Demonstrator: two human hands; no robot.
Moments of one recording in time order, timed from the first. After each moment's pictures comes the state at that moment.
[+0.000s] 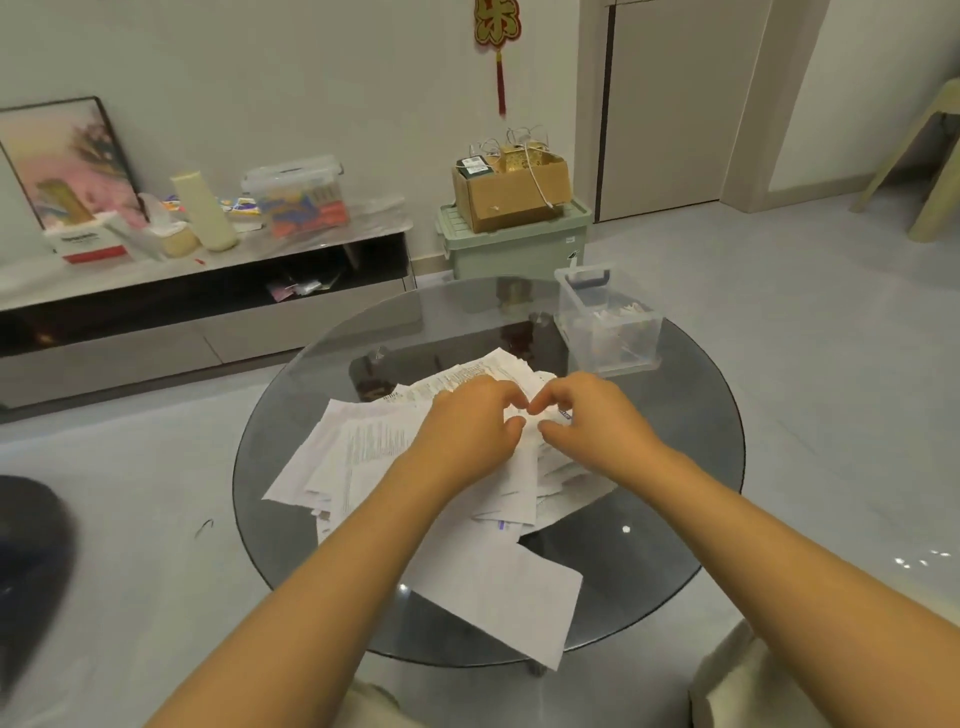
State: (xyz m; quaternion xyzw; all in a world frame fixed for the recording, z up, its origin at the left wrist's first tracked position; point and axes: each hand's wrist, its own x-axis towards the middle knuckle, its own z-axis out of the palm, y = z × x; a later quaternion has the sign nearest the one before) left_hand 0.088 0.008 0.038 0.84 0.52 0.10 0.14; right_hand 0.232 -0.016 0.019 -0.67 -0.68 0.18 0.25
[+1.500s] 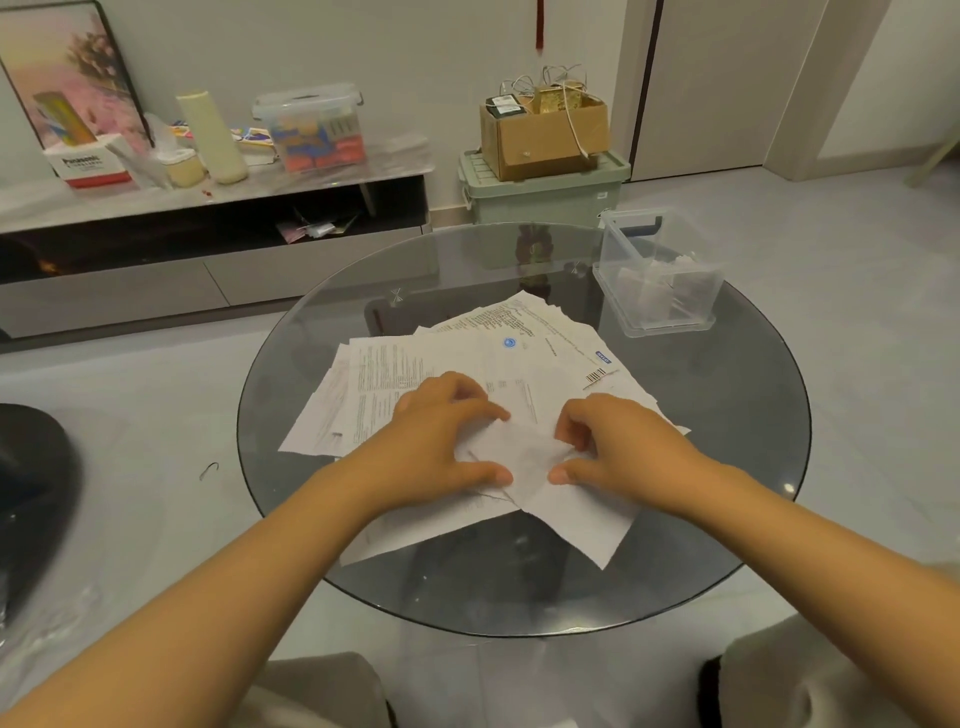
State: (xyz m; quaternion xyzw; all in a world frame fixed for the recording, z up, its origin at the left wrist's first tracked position) left_hand 0.009 0.000 -0.012 0.86 0.47 0.08 0.21; right_hand 0.216 -0.034 -0.013 -0.63 -0.75 0.21 0.09
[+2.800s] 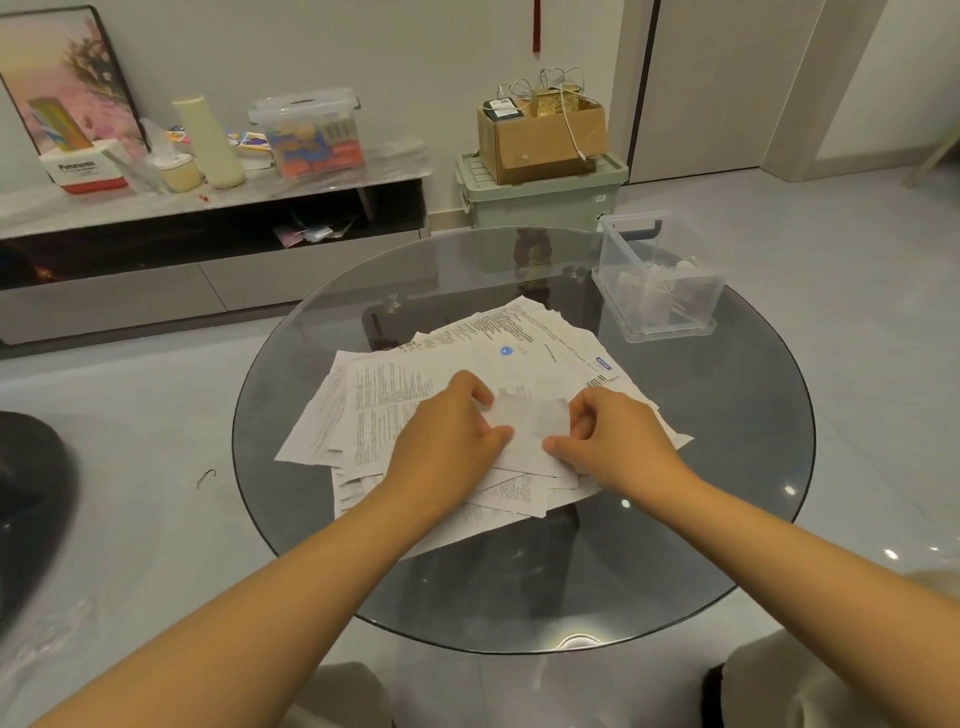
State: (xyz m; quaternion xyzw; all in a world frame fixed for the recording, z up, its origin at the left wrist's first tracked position) left_hand 0.041 -0.005 -0.013 0.73 0.60 0.21 0.23; right_hand 0.203 -0.024 -0.023 -0.72 -0.59 0.26 0.25
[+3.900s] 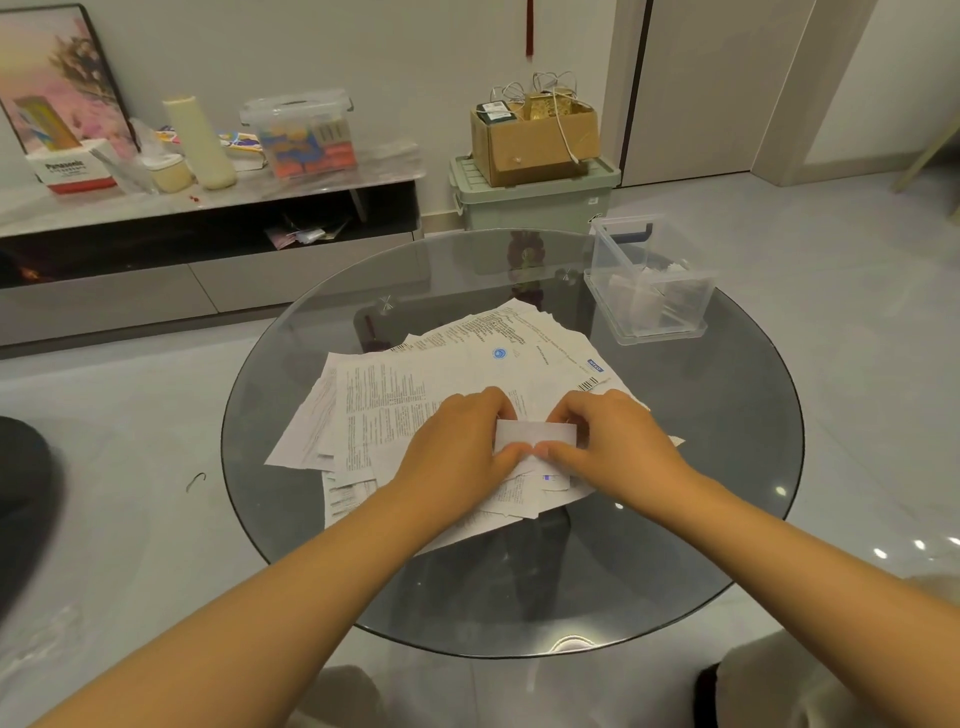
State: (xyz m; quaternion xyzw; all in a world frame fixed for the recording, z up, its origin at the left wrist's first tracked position) left_hand 0.051 -0.002 -0.020 0.82 0.52 0.15 0.17; right_hand 0.215 -0.024 -0.027 -0.67 -0.70 0.17 0.20
